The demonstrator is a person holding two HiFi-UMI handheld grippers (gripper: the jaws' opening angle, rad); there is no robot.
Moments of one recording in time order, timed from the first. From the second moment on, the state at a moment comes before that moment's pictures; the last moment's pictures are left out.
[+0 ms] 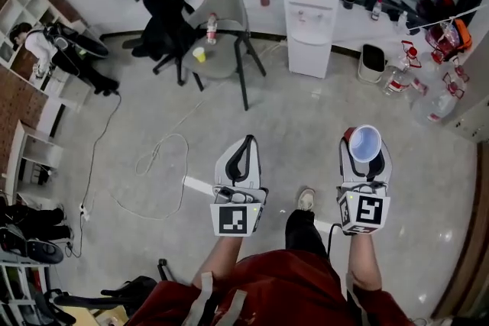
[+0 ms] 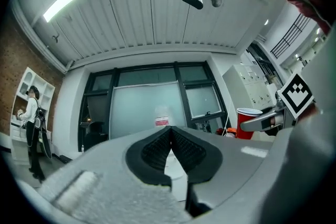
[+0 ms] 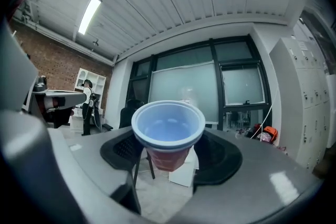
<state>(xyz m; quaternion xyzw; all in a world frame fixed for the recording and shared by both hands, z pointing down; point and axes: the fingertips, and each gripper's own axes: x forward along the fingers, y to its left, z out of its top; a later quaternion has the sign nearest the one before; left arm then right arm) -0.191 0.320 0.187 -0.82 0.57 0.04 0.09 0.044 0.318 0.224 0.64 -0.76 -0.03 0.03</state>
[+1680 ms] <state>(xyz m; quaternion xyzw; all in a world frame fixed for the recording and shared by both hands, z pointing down) -0.075 -0.201 0.308 -0.85 0.52 -0.01 0.05 0.108 -0.175 0.348 0.64 -0.76 0.00 0.11</state>
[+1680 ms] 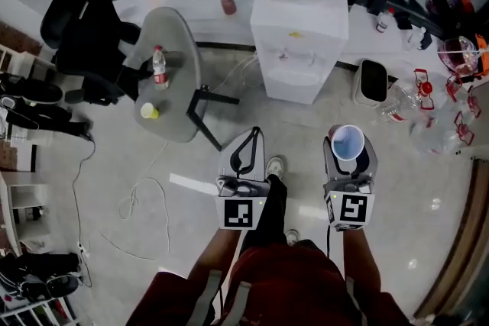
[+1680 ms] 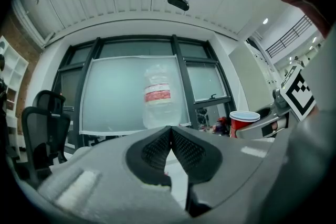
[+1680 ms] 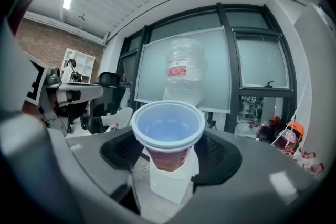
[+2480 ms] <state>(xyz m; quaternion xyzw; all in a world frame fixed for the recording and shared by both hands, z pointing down) -0.064 -0.326 0.512 -0.87 0.49 -0.03 0.03 0.088 -0.297 0.574 0.62 -0.77 0.06 0.14</state>
